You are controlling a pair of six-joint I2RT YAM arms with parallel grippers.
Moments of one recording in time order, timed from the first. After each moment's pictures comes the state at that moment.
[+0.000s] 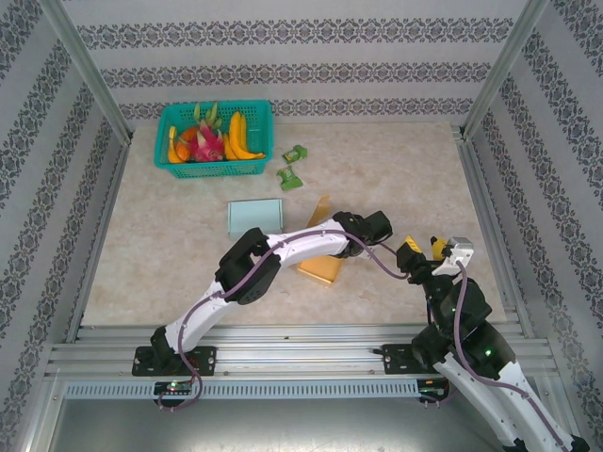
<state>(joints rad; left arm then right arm) -0.99 2.45 2.08 -0.94 -0.58 0.89 0.62 0.02 0.38 -0.41 0.49 0.34</state>
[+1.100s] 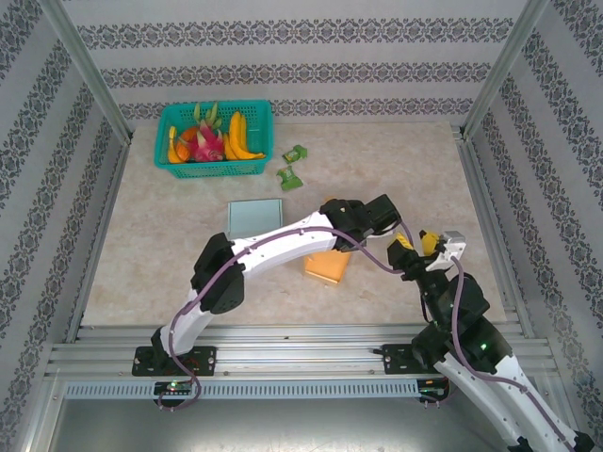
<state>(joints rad) -1.05 2.18 2.07 -1.02 -0.48 0.38 0.62 0.09 0.38 -0.29 0.37 0.34</state>
